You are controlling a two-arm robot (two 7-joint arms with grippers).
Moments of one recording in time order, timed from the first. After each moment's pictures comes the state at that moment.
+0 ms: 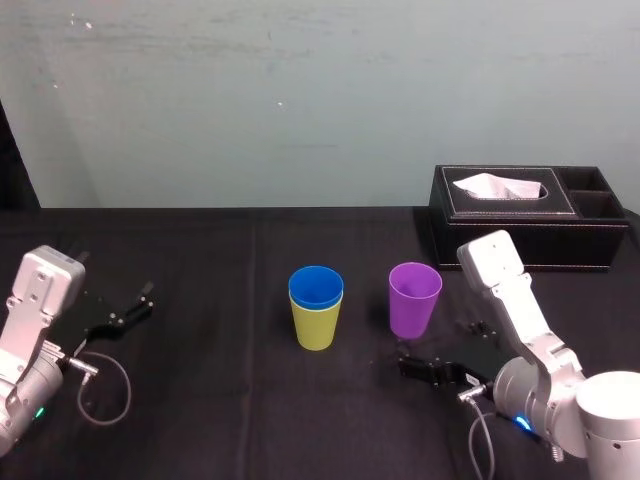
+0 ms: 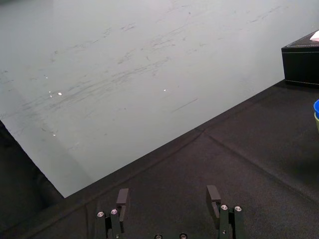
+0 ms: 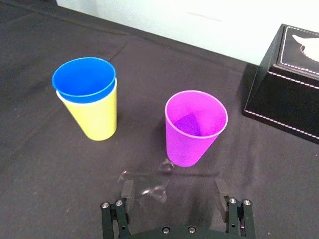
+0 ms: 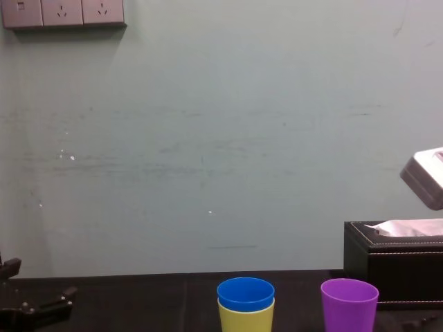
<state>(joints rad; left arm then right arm) -0.20 0.60 0.45 -1.41 -0.25 -0.12 0.03 0.10 0.28 -0.26 -1.71 0.07 0.64 0.20</state>
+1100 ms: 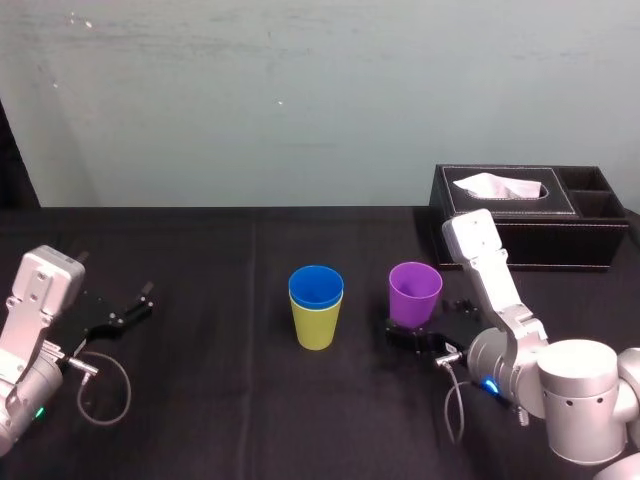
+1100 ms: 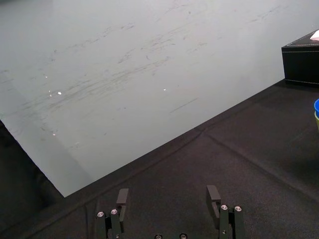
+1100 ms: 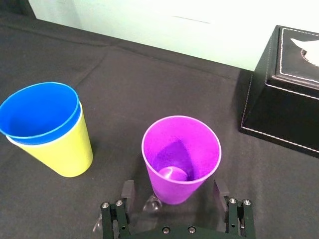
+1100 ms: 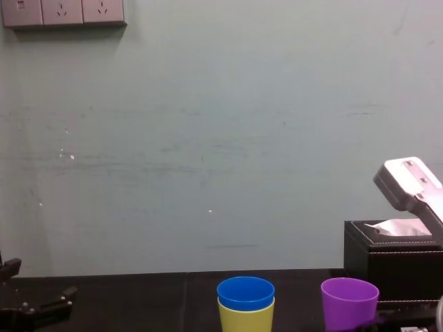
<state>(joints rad) -0.20 0.60 0.45 -1.41 -0.25 -0.12 0.03 0.24 0.16 -0.23 -1.48 0.01 0.57 0.20</state>
